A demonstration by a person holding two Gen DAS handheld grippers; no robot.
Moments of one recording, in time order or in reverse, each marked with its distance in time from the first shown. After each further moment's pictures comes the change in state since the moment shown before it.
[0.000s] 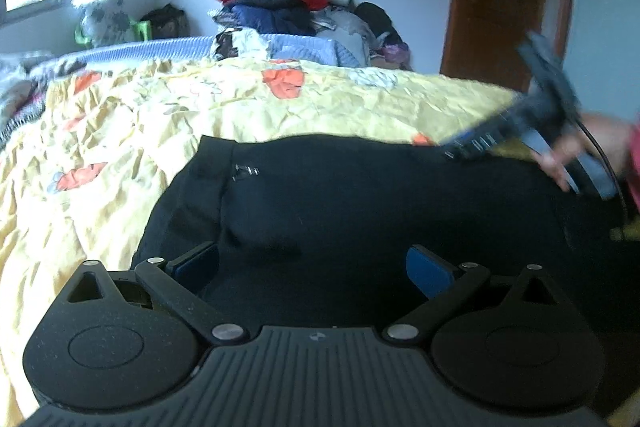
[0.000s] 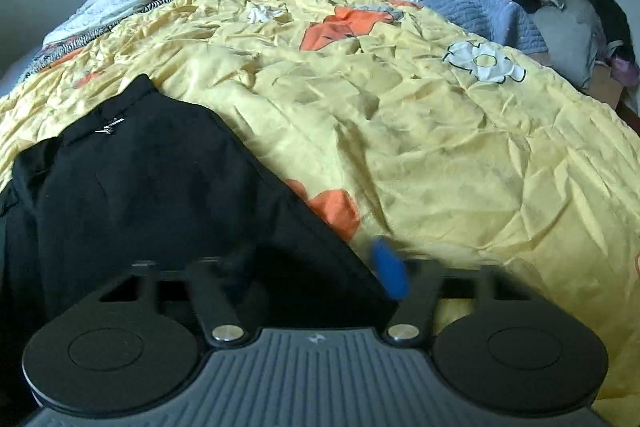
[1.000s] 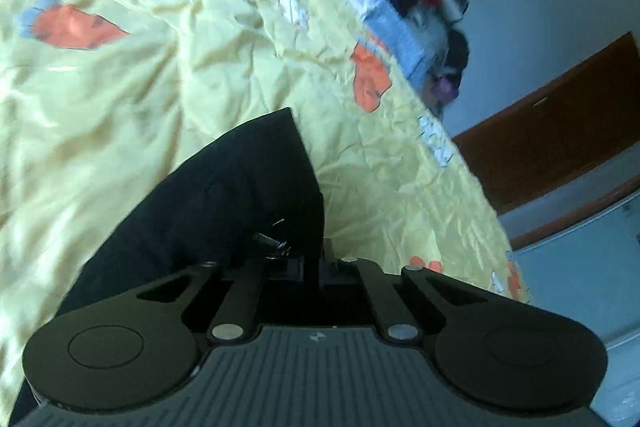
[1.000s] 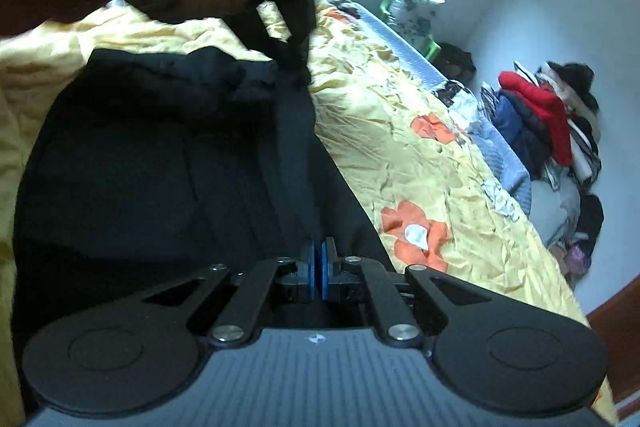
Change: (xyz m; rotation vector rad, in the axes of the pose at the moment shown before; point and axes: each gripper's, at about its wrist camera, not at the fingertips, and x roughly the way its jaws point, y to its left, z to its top) left arm 0.071 0.119 0.056 -0.729 0.189 -0.187; right arm -0.099 0.169 -0.096 -0.531 -0.175 -0.178
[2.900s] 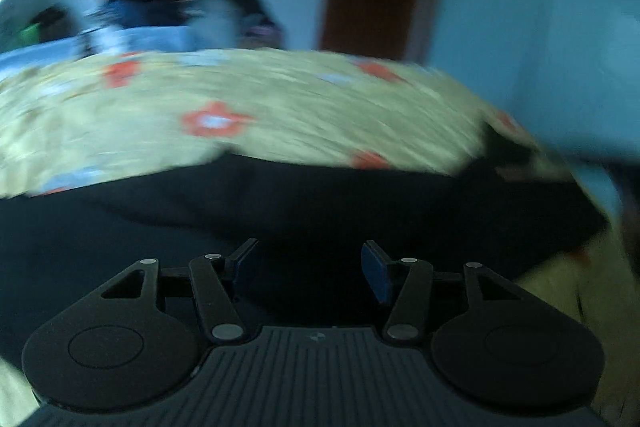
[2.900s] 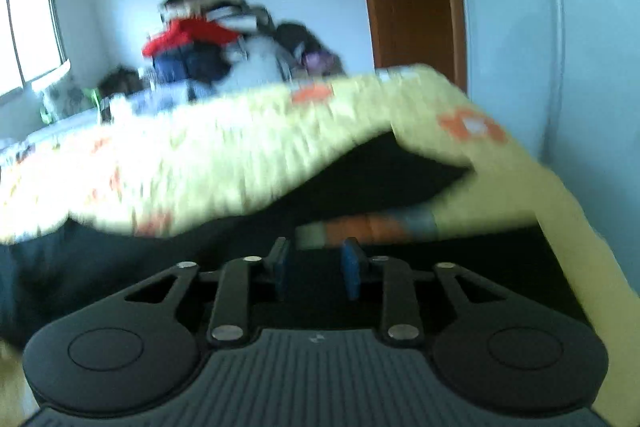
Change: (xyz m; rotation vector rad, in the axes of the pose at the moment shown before) left arm -0.056 -0.133 -0.273 0.933 0.017 -0.125; right arm -0.231 -0.066 -0.217 1.140 -0.009 -0.590
